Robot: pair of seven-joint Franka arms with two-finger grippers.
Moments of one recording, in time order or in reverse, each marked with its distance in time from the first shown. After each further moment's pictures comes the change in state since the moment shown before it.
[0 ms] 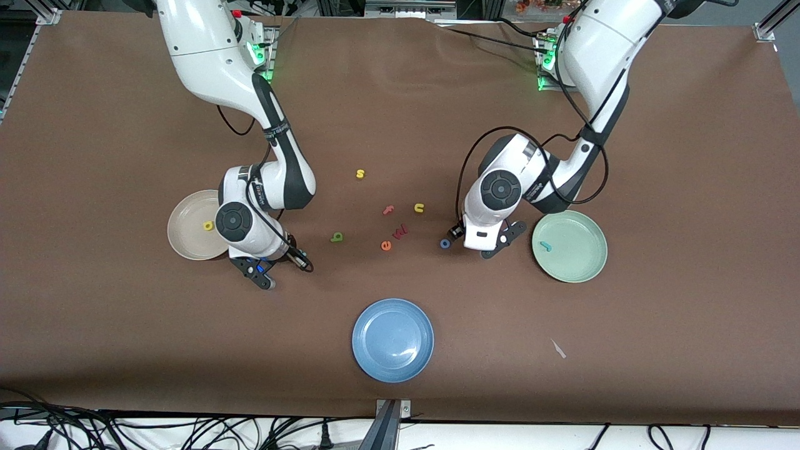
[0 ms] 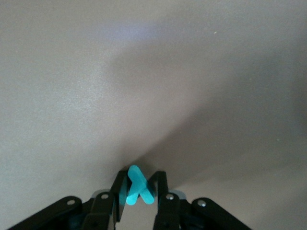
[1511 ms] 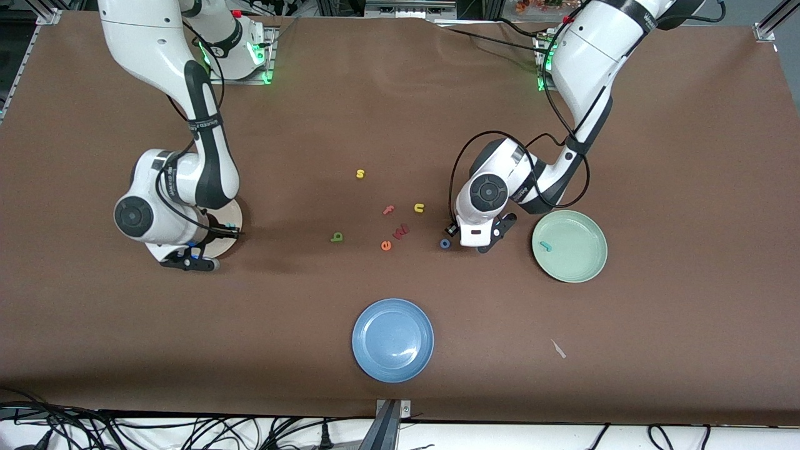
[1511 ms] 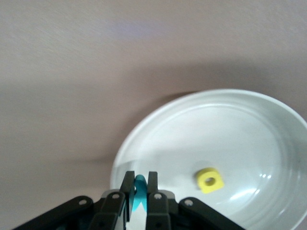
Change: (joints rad) left arm -0.019 0.035 -0.004 -0.027 -0.005 0.026 -0.119; right arm -0.017 -0.204 -0.234 -0.314 -0.009 -0.061 -0.853
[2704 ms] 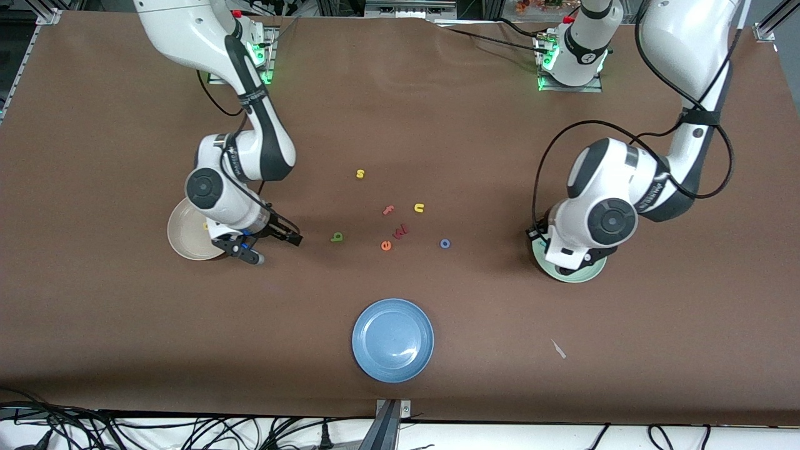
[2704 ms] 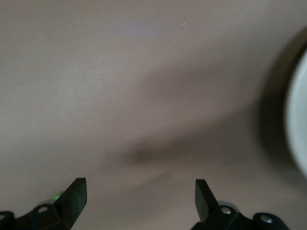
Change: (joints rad) left arm 0.273 -0.174 0.014 0.122 0.000 -0.479 0.647; right arm 0.041 0.001 0.225 0.078 0.003 0.110 0.651
